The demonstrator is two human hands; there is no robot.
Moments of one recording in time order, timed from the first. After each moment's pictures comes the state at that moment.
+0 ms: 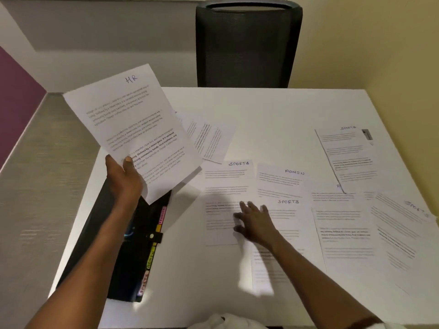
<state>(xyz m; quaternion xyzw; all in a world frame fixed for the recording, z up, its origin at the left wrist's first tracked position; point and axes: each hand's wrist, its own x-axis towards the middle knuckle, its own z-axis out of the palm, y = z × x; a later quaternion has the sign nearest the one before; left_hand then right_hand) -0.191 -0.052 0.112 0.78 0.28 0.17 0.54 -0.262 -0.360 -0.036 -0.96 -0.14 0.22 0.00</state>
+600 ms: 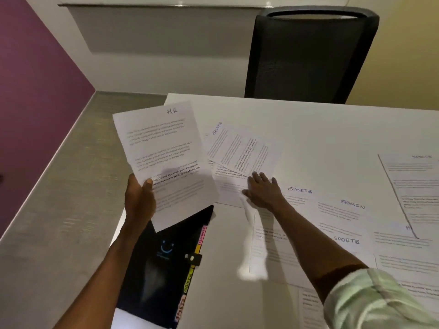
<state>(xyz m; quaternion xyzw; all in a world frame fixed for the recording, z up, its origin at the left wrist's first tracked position) -0.178 0.057 0.081 0.84 0.25 0.11 0.46 -0.080 -0.255 -0.045 -0.97 -0.13 0.20 0.02</state>
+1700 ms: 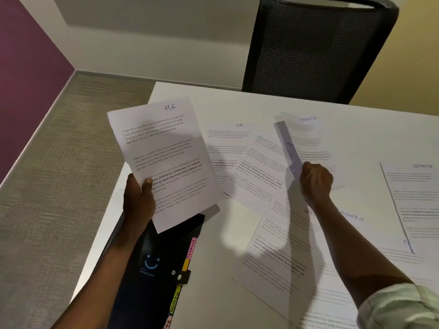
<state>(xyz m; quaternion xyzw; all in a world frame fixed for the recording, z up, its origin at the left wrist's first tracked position) -0.123 0.049 0.038 0.82 0.30 0.05 0.48 -0.024 -0.375 -0.036 -0.99 0.05 -0.13 0.01</state>
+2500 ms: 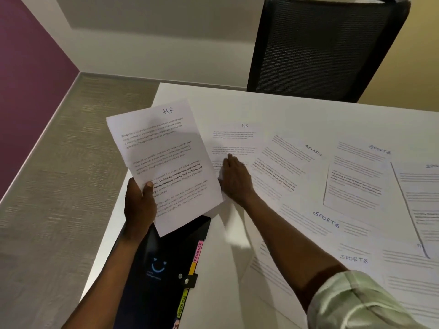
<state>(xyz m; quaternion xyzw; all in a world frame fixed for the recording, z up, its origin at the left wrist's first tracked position) -0.125 0.065 0.032 0.82 0.29 0.07 0.48 -0.018 -0.162 -0.040 -0.98 -0.13 0.10 0.12</state>
